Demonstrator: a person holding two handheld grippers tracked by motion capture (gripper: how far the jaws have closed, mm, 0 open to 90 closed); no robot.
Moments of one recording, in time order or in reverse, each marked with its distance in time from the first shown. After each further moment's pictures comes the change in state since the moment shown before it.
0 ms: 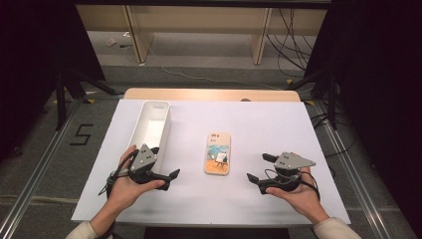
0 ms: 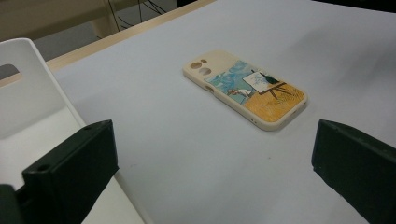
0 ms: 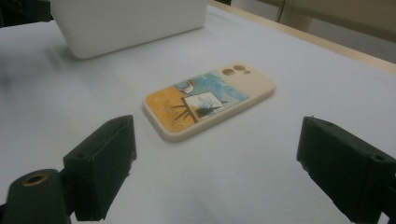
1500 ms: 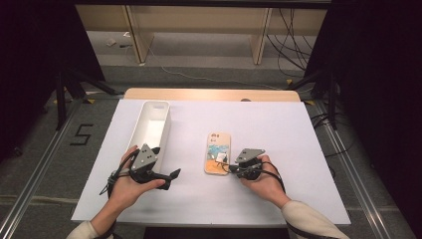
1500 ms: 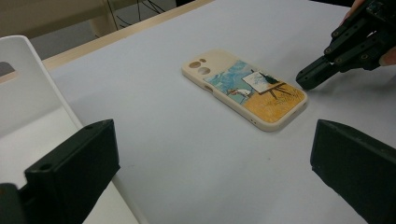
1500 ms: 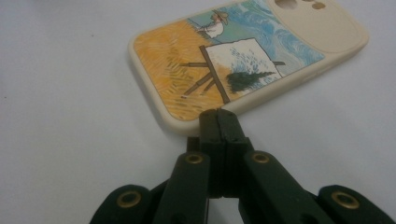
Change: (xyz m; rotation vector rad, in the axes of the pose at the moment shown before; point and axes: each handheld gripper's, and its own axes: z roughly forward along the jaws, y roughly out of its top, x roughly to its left) left arm 0.000 -0.001 0.003 0.002 -0.006 -0.008; right arm 0.013 0.002 0.098 0.322 0.038 -0.092
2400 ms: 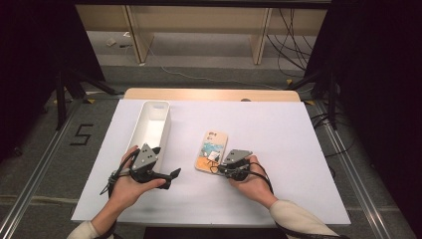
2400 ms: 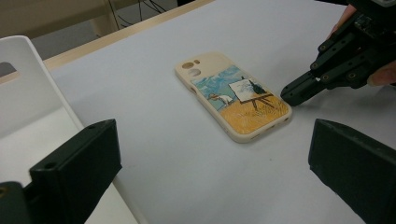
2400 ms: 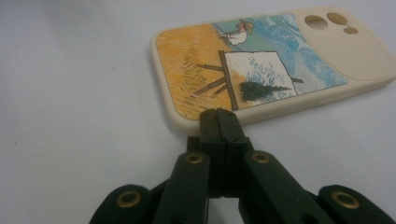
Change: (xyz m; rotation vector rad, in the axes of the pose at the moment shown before) left arm 0.000 0.001 0.001 0.004 0.004 0.004; right arm 0.019 0.016 0.022 -0.040 0.008 -0.021
